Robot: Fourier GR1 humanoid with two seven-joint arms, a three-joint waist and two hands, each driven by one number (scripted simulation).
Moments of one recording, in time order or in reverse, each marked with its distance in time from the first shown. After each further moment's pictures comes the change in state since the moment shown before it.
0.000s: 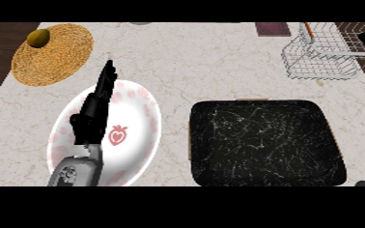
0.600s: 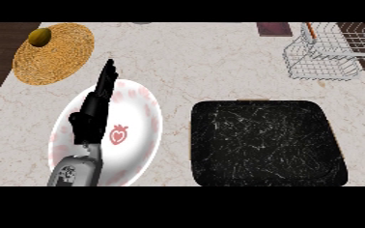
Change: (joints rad) left arm -0.004 0.000 -0.001 -0.011 -0.001 -0.008 0.020; right arm -0.063 -0.168 0.067 0.454 0.056 -0.341 -0.124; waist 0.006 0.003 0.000
